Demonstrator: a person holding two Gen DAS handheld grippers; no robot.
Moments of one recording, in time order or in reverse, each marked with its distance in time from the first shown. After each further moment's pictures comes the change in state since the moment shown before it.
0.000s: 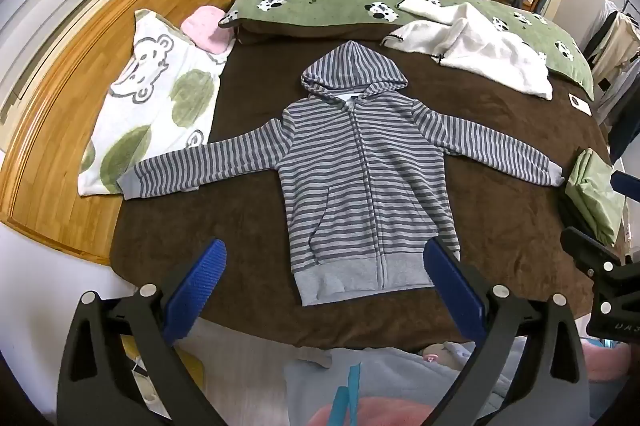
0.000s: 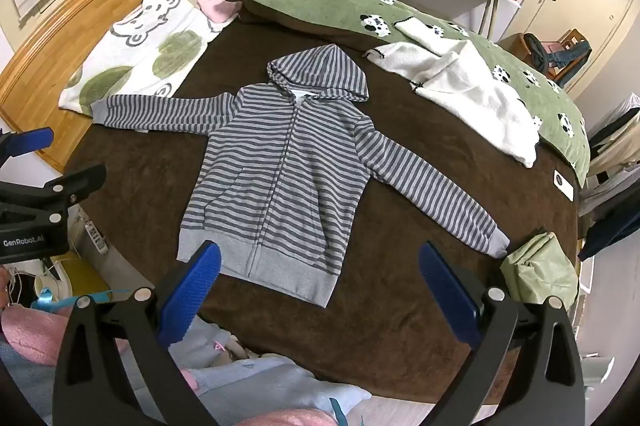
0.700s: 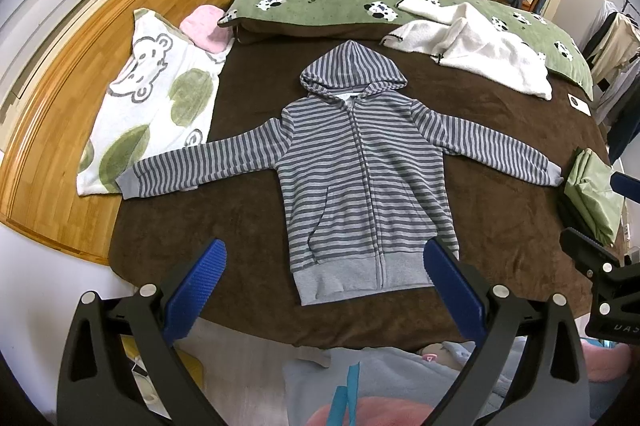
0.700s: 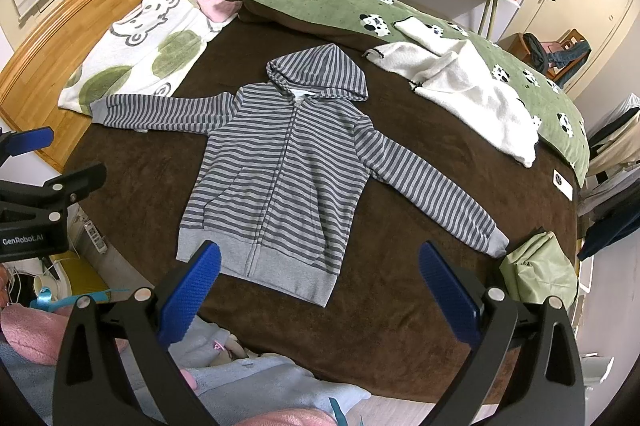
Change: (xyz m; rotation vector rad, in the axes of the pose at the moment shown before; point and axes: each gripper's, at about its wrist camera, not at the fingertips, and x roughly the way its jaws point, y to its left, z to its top) left arm -0.001 0.001 0.000 -0.005 0.003 -0.001; right arm 0.001 0.000 0.001 0.002 0.001 -0.002
